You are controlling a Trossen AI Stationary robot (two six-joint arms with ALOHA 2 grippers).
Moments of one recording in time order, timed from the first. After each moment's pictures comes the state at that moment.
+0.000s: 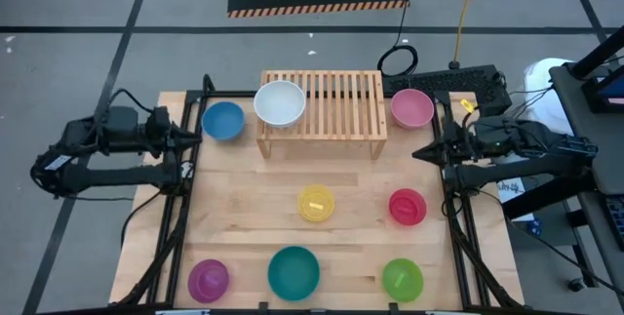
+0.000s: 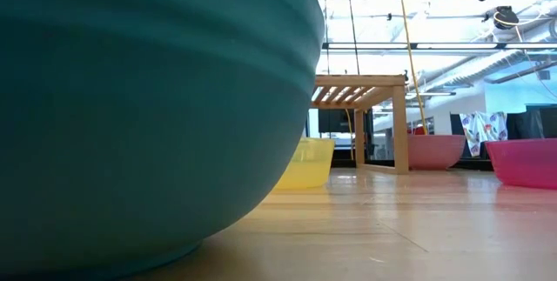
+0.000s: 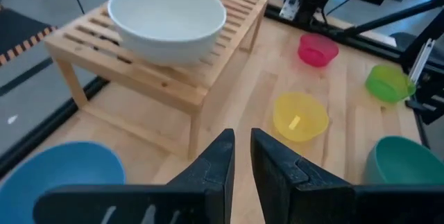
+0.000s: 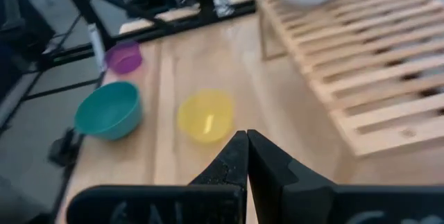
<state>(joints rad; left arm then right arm) 0.20 0.44 1.03 -1.08 -0.05 -0.23 0.04 0.55 0.91 -0.86 0.05 0.29</state>
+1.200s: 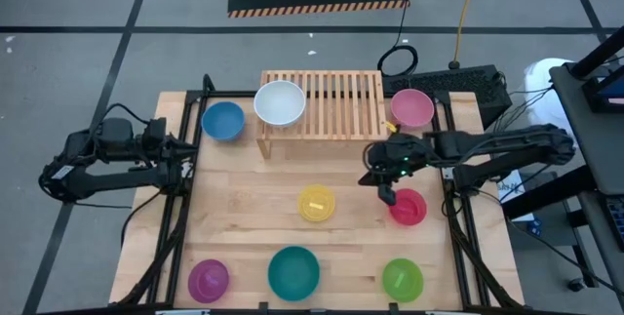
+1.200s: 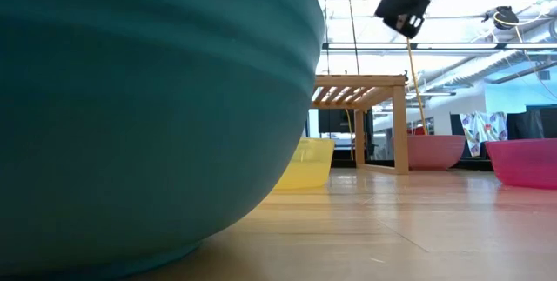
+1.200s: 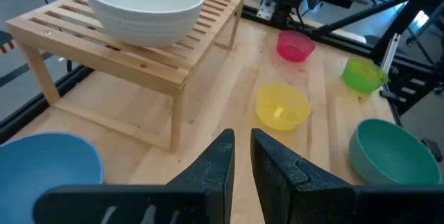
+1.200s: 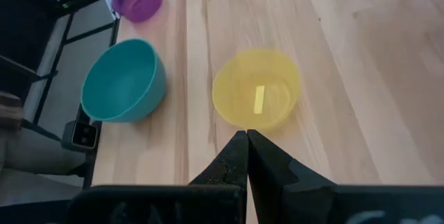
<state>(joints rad) 0.21 0.23 0.87 -1.07 0.03 -0.20 0.04 1.13 0.91 -0.48 -0.16 0.35</state>
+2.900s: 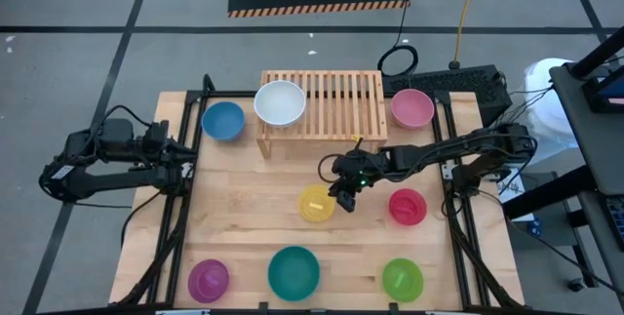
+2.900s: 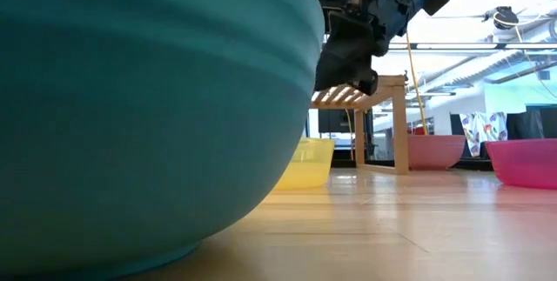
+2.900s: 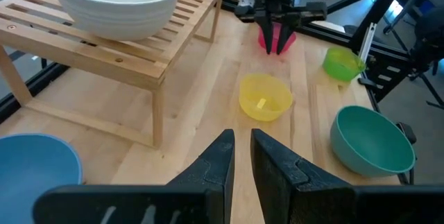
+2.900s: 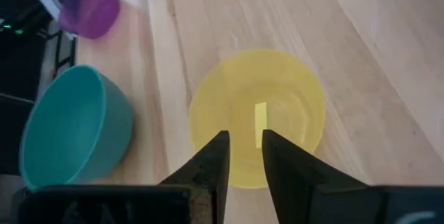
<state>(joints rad) 0.21 0.23 0.87 -1.08 0.11 -0.19 0.04 1.53 0.91 -0.14 -0.16 0.53</state>
